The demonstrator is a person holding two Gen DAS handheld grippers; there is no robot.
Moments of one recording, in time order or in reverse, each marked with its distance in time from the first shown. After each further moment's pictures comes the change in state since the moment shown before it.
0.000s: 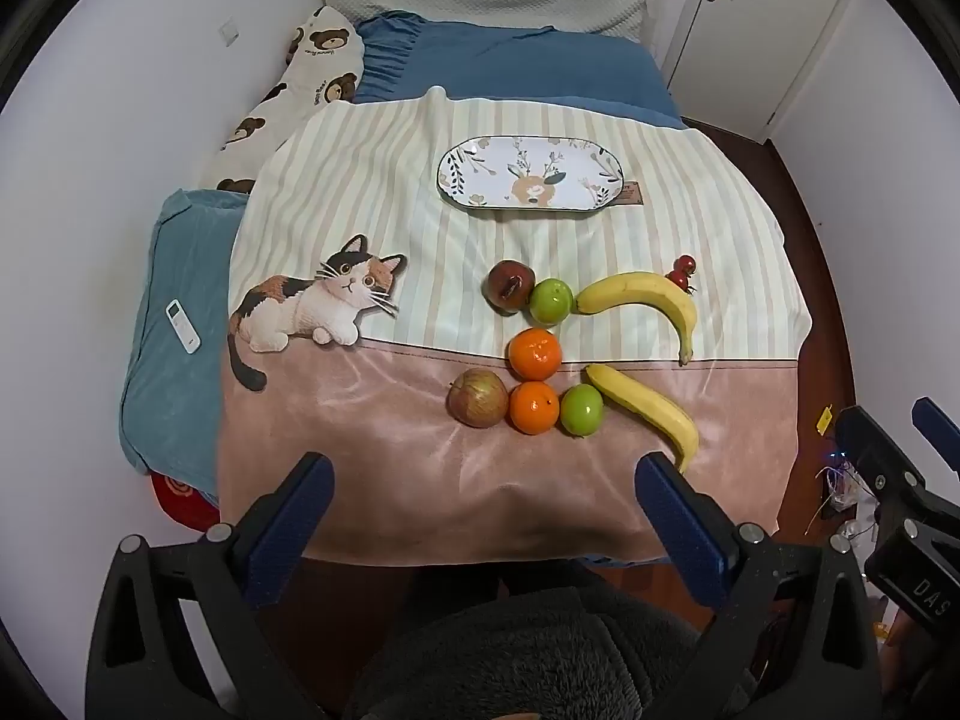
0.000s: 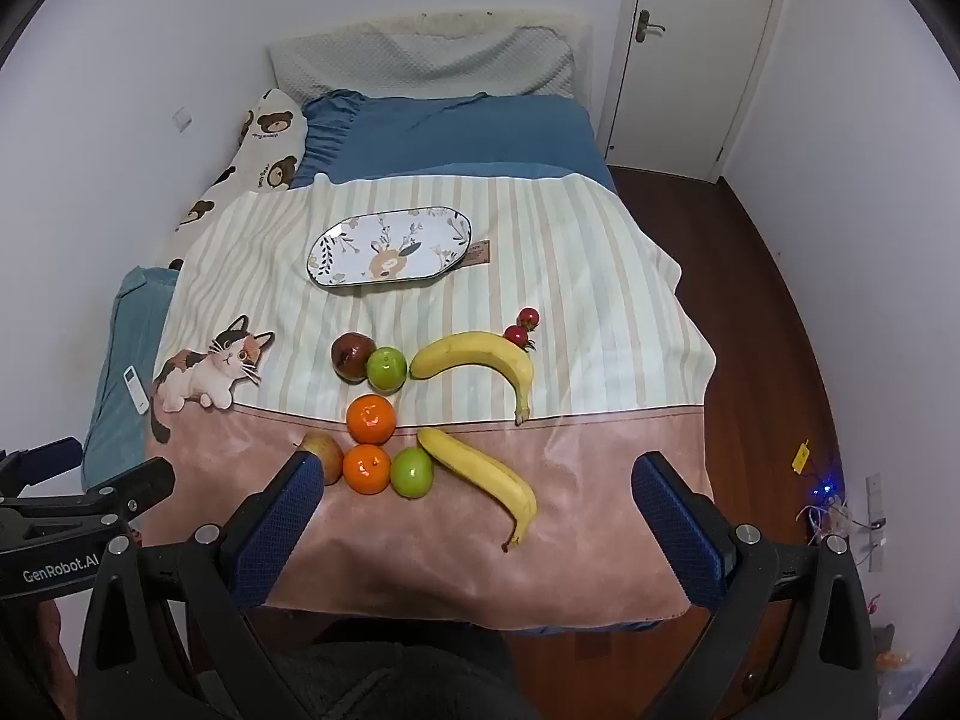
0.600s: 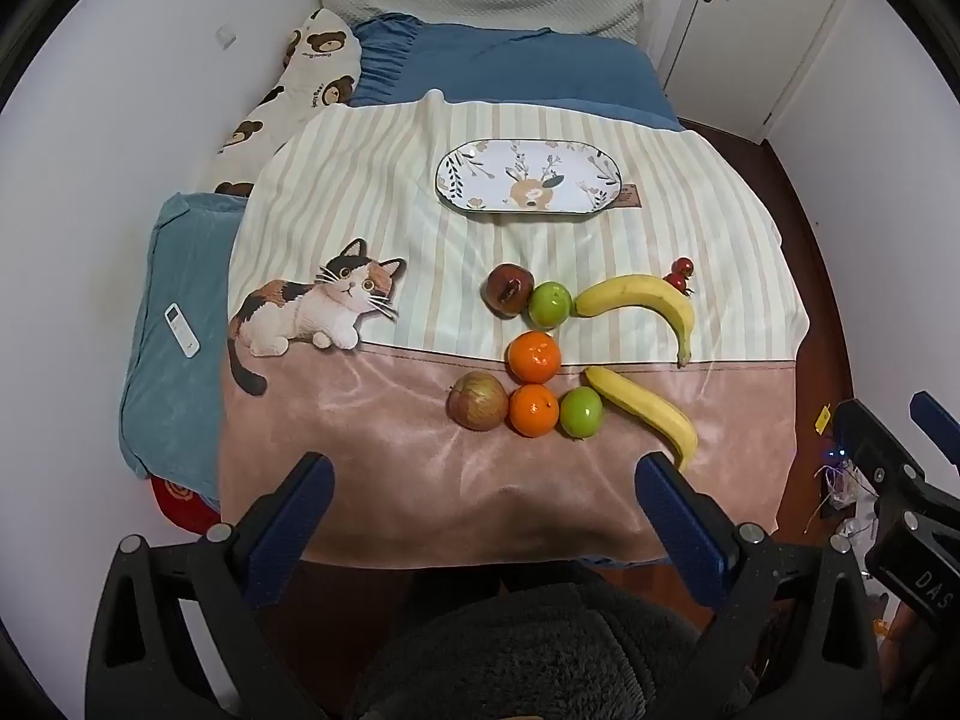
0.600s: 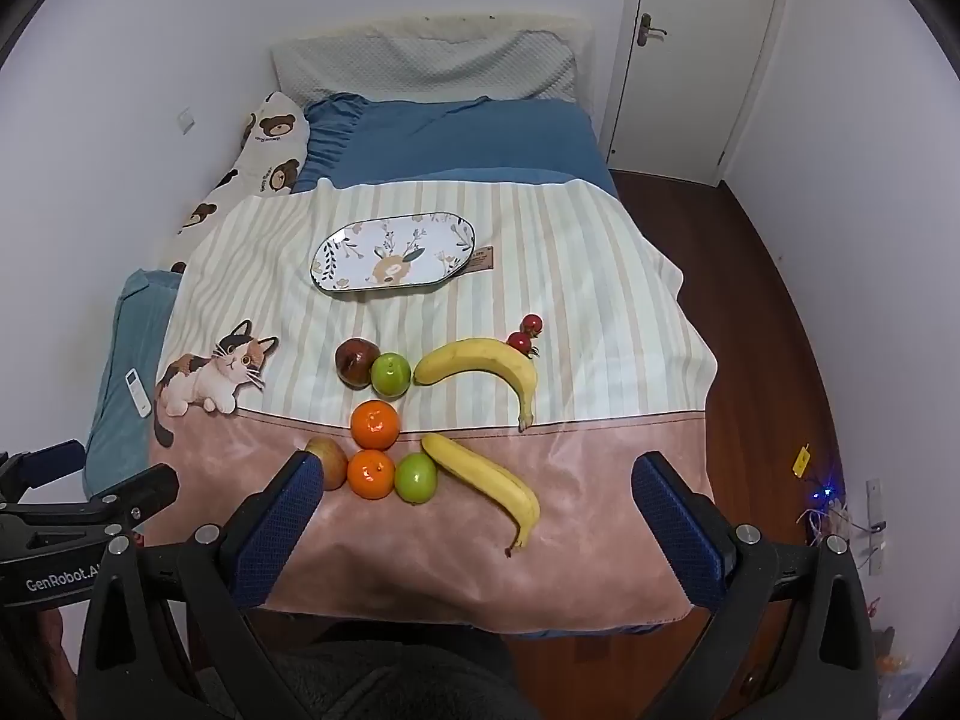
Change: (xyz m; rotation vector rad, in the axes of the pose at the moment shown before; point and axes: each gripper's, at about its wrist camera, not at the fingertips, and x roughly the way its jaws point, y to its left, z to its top) left arm 0.001 0.000 0.001 0.000 -0.015 0.010; right arm -0.004 0.002 0.004 -0.002 0.002 0.005
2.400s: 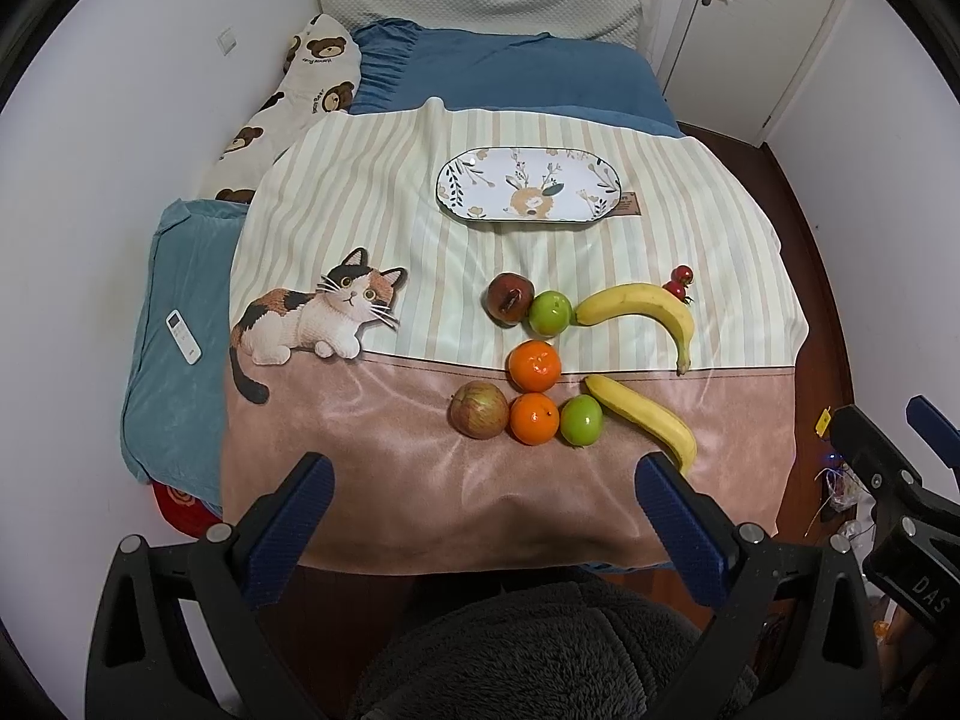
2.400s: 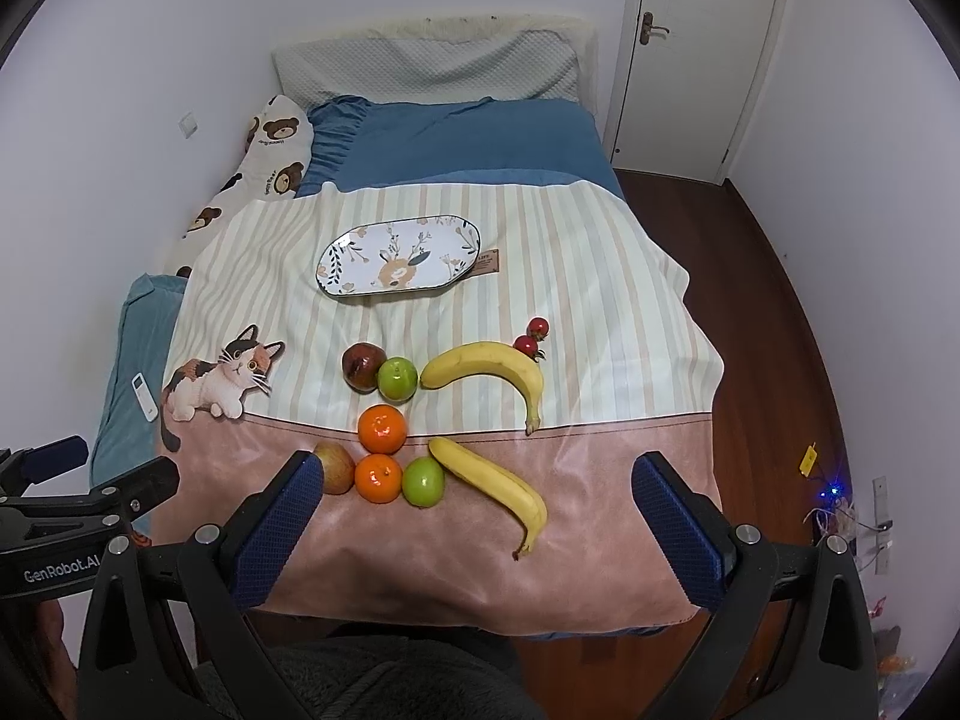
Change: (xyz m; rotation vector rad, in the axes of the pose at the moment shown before) left arm -0.006 0.003 0.012 -0.001 -0.006 -0.004; right arm 0.001 0.001 0.008 0.001 0.001 0.003
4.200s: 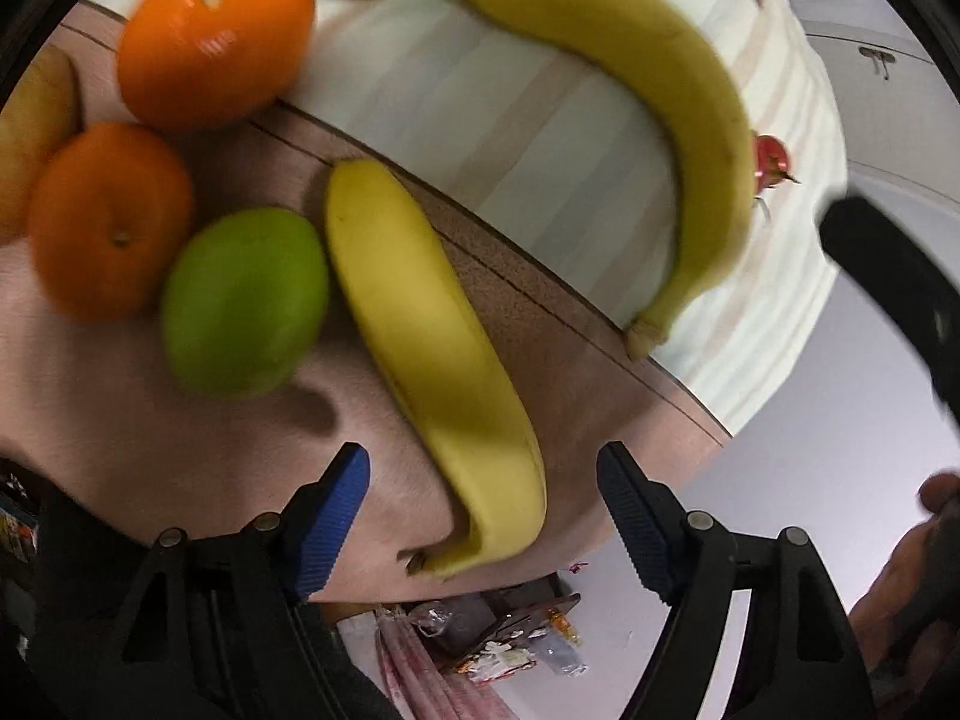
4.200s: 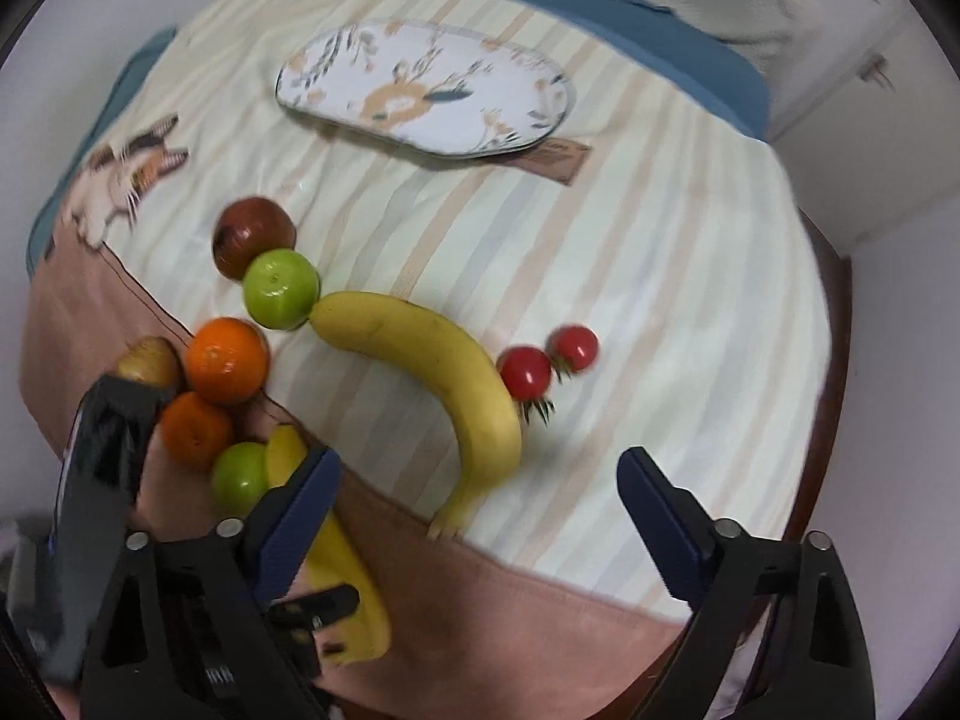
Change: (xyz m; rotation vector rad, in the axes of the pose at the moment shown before) left arm 0.335 -0.111 -0.017 -0.671 0.555 -0.464; right arm 0.274 0.044 0.067 -0.610 0.392 0.049
